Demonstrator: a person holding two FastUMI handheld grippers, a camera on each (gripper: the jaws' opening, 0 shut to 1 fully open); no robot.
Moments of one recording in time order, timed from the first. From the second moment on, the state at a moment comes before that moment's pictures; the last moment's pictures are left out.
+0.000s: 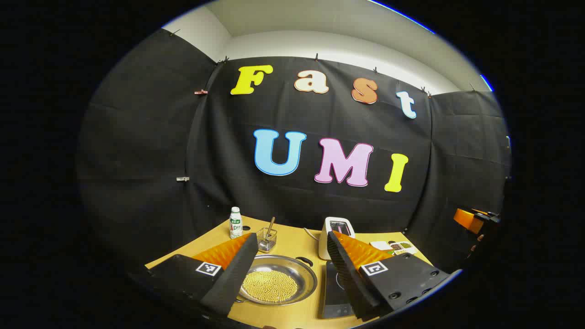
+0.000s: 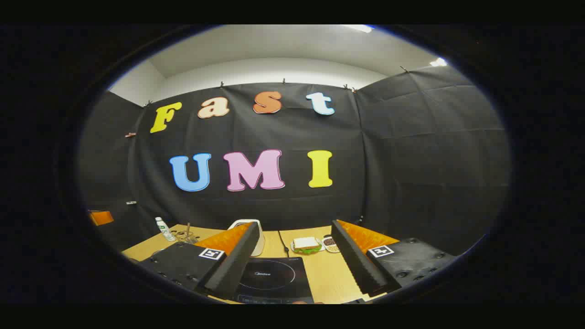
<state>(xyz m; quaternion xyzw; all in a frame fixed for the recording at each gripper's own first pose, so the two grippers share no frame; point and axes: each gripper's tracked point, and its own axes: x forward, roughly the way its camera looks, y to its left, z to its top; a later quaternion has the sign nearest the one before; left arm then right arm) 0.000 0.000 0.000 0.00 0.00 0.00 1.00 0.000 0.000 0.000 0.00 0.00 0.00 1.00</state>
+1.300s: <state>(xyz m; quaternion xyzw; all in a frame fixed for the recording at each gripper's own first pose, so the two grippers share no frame) 0.031 0.065 -0.047 0.03 0.05 -0.09 0.99 -0.039 0.067 -0.040 0.00 0.03 -0.07 1.00</state>
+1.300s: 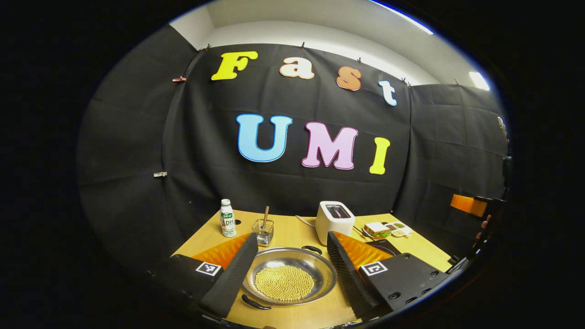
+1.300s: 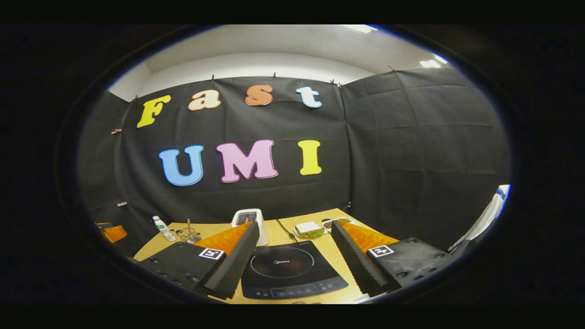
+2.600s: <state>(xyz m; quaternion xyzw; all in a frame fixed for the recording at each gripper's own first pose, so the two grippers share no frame) 0.032 0.070 -0.197 0.03 0.28 -0.14 0.95 0.011 0.063 -0.083 0.00 0.09 -0.05 0.99</state>
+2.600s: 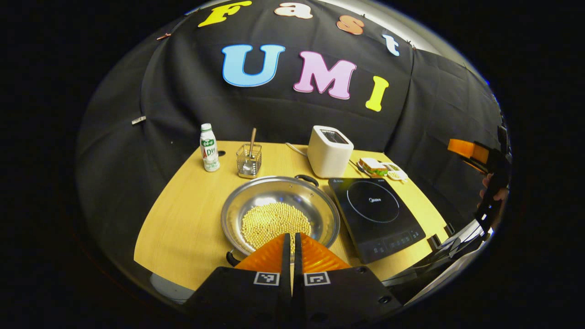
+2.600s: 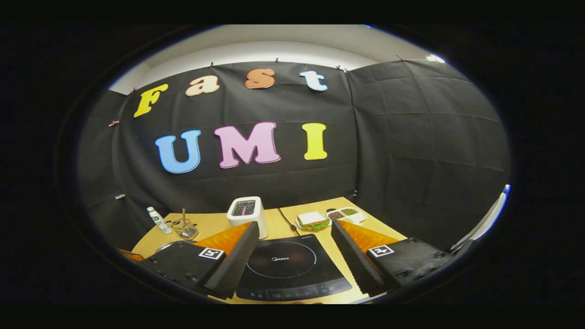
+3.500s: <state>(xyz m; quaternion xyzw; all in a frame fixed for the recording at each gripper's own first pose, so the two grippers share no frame) 0.025 0.103 -0.324 0.08 0.44 -0.18 0.88 0.008 0.068 -0.103 -0.01 0.12 -0.04 0.99</state>
